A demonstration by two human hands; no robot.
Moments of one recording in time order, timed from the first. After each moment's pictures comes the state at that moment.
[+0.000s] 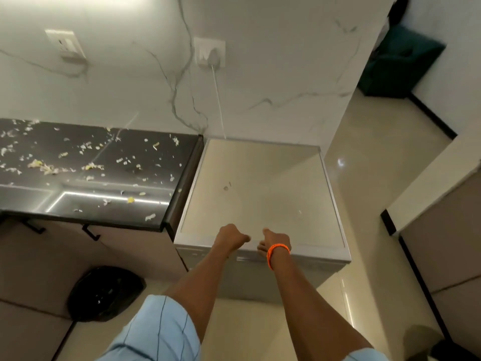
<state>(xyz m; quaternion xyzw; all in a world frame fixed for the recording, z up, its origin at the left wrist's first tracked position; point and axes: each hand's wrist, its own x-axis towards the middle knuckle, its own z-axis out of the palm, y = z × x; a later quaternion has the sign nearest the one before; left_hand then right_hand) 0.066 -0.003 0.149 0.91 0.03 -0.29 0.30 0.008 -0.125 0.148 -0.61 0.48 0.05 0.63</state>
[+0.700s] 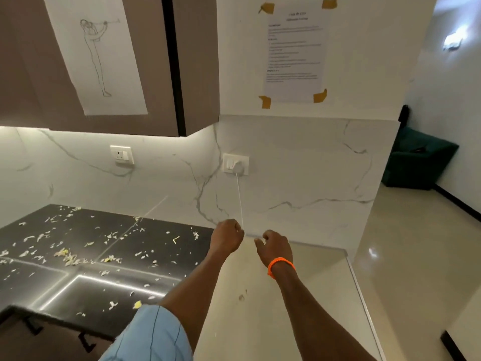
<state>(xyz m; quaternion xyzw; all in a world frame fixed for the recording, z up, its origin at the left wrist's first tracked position) 0.293 0.006 0.332 0.94 -0.06 0.07 0.33 0.224 -0.136 0.326 -0.92 0.14 -0.12 0.34</state>
